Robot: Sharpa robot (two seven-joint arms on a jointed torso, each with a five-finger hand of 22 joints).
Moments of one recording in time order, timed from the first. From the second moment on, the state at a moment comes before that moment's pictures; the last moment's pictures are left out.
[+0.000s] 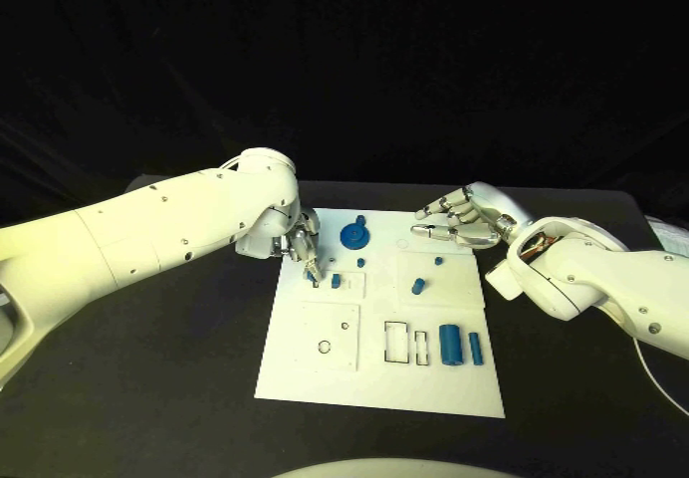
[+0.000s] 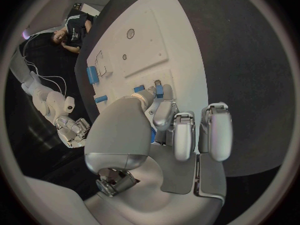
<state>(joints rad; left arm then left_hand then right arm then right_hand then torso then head) 1.37 -0.49 -0.01 1.20 -1.08 0.62 -0.68 1.27 -0.09 0.47 0.14 0.05 0.96 0.05 0.44 0.82 1.39 -0.03 1.18 1.18 1.47 -0.08 1.57 1.31 0.03 1.47 0.02 1.49 1.31 1.17 -0.94 0.02 1.62 -0.92 -0.40 0.04 1.34 -0.05 -0.03 0.23 0.29 1.02 0.14 0.07 0.10 1.42 0.05 1.20 1.31 1.46 -0.02 1.42 1.31 0.01 1.46 0.09 1.50 1.31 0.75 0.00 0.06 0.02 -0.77</state>
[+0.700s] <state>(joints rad) 1.37 -0.48 -0.01 1.18 -1.08 0.53 -0.69 1.27 -0.09 0.49 0.13 0.05 0.96 0.05 0.44 0.82 1.39 -0.03 1.18 1.18 1.47 -0.08 1.57 1.31 0.03 1.47 0.02 1.49 1.31 1.17 -0.94 0.02 1.62 -0.92 -0.40 0.04 1.34 -0.05 -0.03 0.23 0.29 1.02 0.14 0.07 0.10 1.41 0.05 1.20 1.31 1.46 -0.02 1.42 1.31 0.01 1.46 0.09 1.50 1.31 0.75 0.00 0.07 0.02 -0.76</state>
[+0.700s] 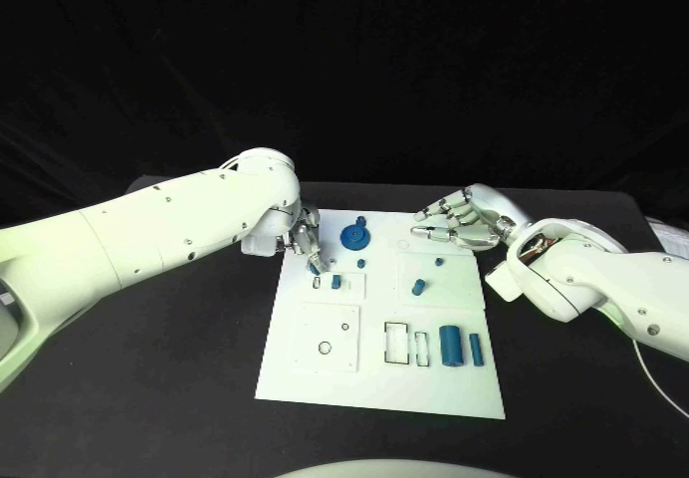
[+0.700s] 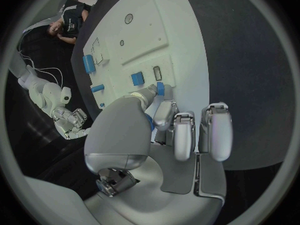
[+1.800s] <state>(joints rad) 1.36 -0.59 -0.01 1.33 -0.98 0.49 -0.70 1.27 -0.10 0.50 0.12 0.05 0.96 0.06 0.43 0.82 1.40 -0.02 1.19 1.19 1.47 -0.08 1.57 1.31 0.03 1.47 0.02 1.49 1.31 1.16 -0.94 0.02 1.62 -0.92 -0.40 0.04 1.34 -0.04 -0.03 0.23 0.29 1.02 0.14 0.07 0.10 1.41 0.05 1.20 1.31 1.46 -0.02 1.42 1.31 0.01 1.46 0.09 1.50 1.31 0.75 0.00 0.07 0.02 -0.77</state>
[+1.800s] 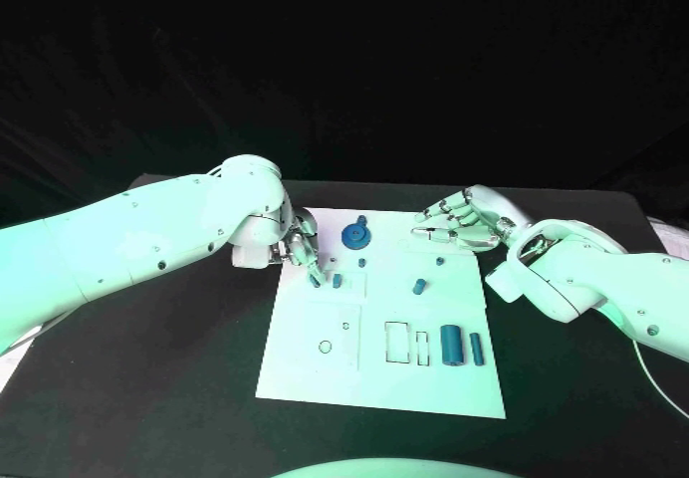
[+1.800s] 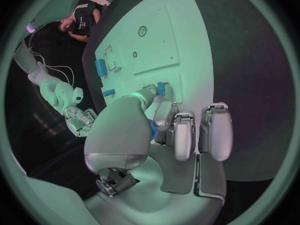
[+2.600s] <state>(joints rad) 1.35 -0.59 -0.02 1.36 -1.03 0.39 -0.70 1.26 -0.09 0.50 0.11 0.05 0.96 0.06 0.43 0.82 1.40 -0.02 1.19 1.19 1.47 -0.08 1.57 1.31 0.03 1.47 0.02 1.49 1.31 1.16 -0.94 0.02 1.62 -0.92 -0.39 0.04 1.34 -0.04 -0.03 0.23 0.29 1.02 0.14 0.07 0.10 1.41 0.05 1.20 1.31 1.46 -0.02 1.42 1.31 0.01 1.46 0.09 1.50 1.31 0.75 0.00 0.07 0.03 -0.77</state>
